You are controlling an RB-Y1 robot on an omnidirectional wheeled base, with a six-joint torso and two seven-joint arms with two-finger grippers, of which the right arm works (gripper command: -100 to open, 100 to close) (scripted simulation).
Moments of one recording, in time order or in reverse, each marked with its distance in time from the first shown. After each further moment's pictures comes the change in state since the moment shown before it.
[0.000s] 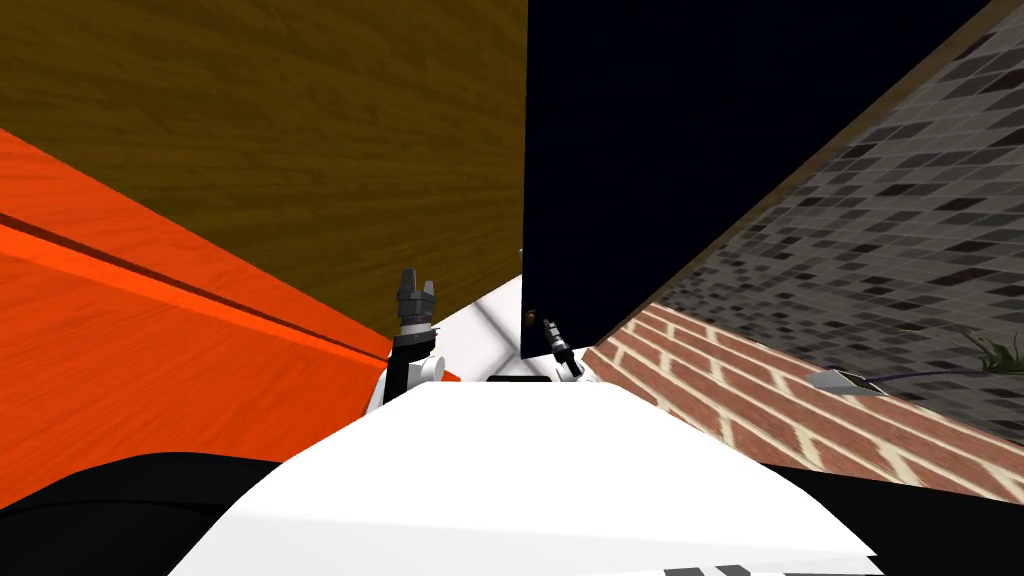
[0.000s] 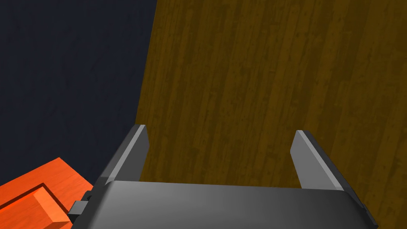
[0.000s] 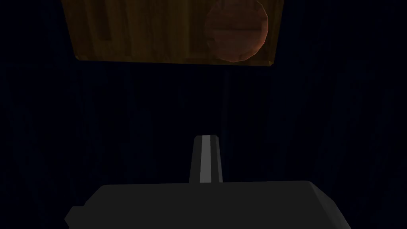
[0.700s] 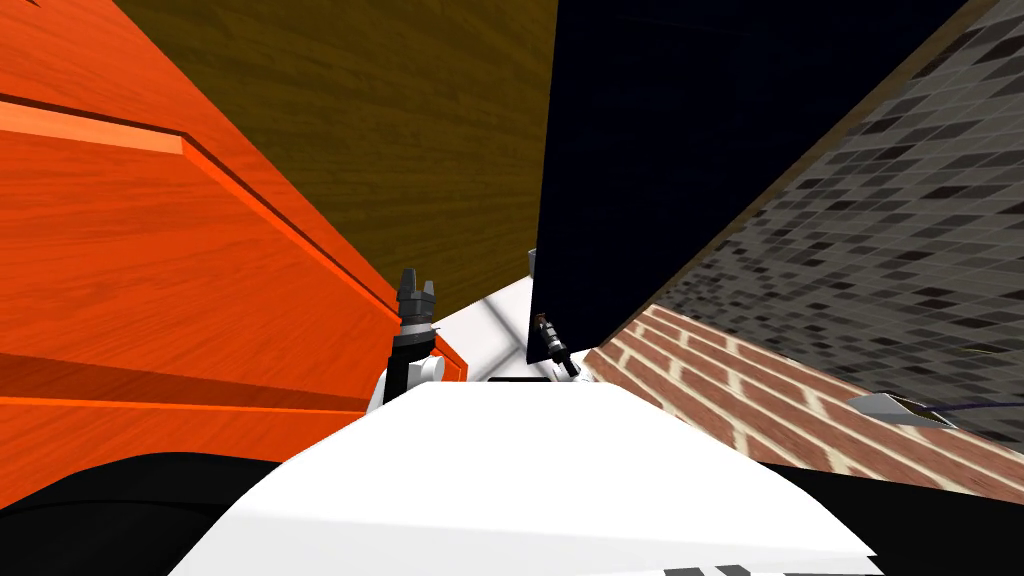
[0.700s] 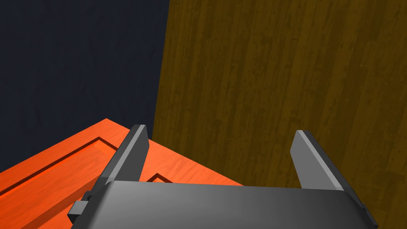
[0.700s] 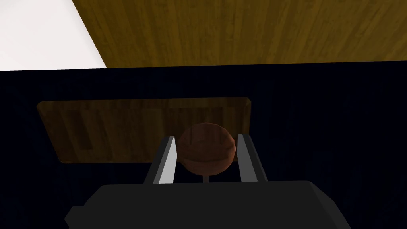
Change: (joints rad) arm -0.010 0.023 0.017 0.018 0.011 -0.019 -0.031
